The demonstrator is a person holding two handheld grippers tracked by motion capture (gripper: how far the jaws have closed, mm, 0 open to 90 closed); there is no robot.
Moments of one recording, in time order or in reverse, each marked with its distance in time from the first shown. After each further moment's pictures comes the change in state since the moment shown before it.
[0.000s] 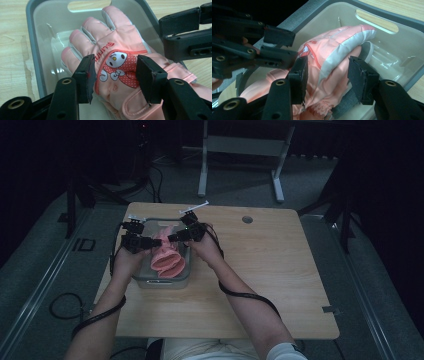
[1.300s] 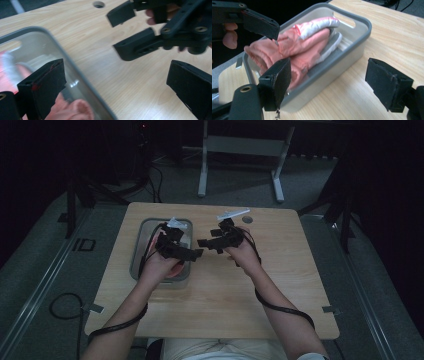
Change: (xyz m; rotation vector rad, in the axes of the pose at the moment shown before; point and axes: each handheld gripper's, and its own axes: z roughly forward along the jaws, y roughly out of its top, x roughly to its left) left arm -0.126 0.004 -0.007 -0.057 -0.193 0.336; right arm -0.036 -0.055 -0.094 -0.127 -0.013 -0.090
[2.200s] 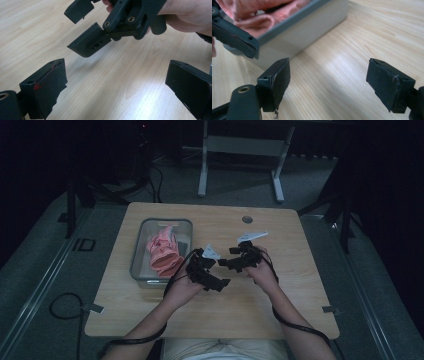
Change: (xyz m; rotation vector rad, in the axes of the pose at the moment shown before) left arm -0.071 -0.034 0.060 0.062 -0.156 0.161; right arm -0.034 -0.084 -0.020 0.026 -0.040 -0.008
